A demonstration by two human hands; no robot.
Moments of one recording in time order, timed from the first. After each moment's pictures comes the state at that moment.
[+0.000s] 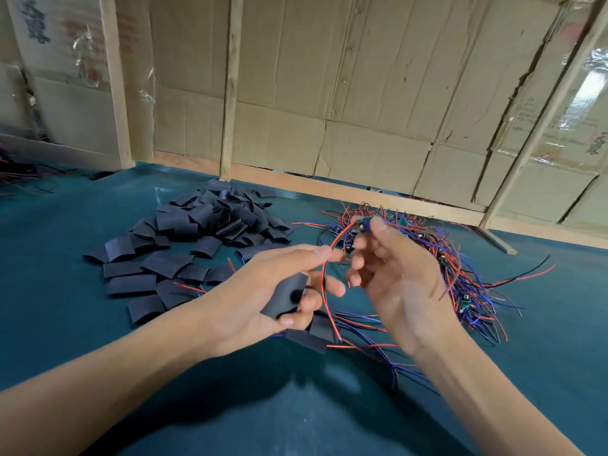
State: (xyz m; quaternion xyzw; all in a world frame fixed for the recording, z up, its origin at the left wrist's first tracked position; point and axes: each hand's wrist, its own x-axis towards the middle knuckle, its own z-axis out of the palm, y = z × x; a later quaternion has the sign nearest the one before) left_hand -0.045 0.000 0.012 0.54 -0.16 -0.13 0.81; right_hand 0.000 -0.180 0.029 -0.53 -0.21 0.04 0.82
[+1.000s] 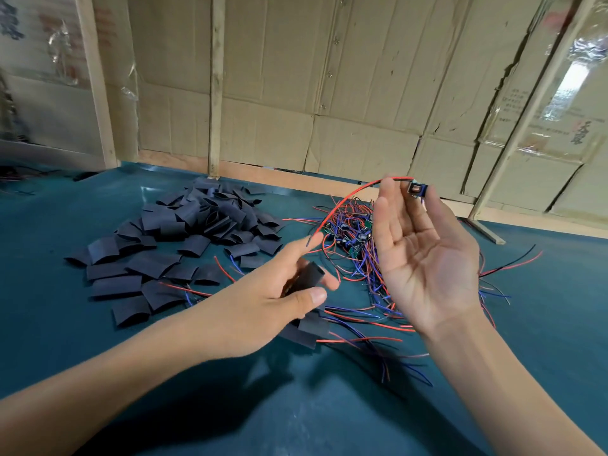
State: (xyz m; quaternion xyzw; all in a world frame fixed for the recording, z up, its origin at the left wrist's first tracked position) left_hand -0.045 -0.002 -0.003 0.79 -0.25 0.00 0.56; right_hand -0.004 -0.202 0.057 -0.24 -0.18 0.10 0.95
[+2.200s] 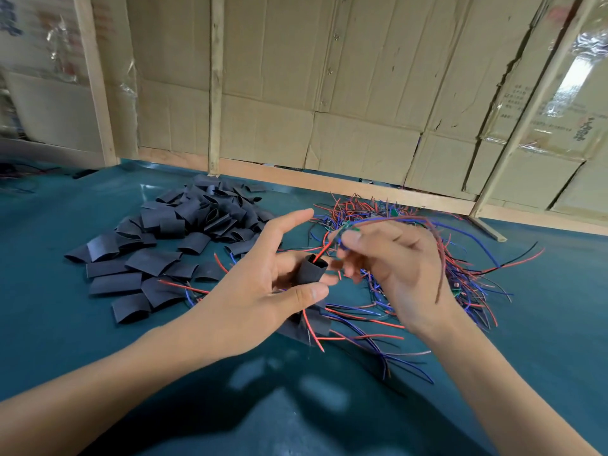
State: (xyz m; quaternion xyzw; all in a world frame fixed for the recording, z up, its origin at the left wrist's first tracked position) left_hand -0.053 -0.007 0.003 0.75 -0.23 0.09 0.61; right_hand 0.000 -0.196 0.037 -0.66 -0.31 -0.04 0.68
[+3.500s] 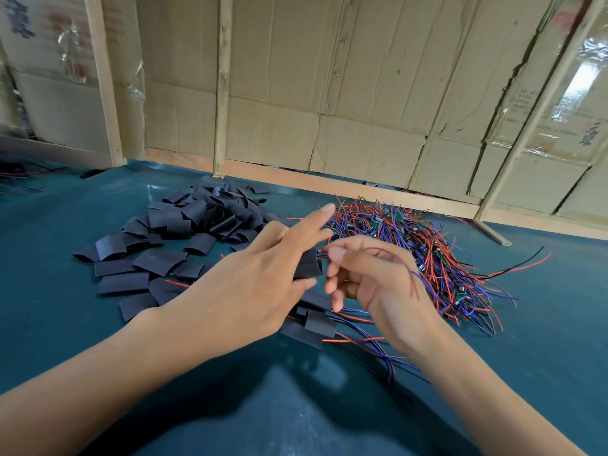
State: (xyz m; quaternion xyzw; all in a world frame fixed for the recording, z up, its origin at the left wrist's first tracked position) left_hand -0.054 0.006 0.013 0.90 -0.24 0.29 0.23; right_hand -0.004 -0.179 0.019 -0.61 -0.26 0.06 0.75
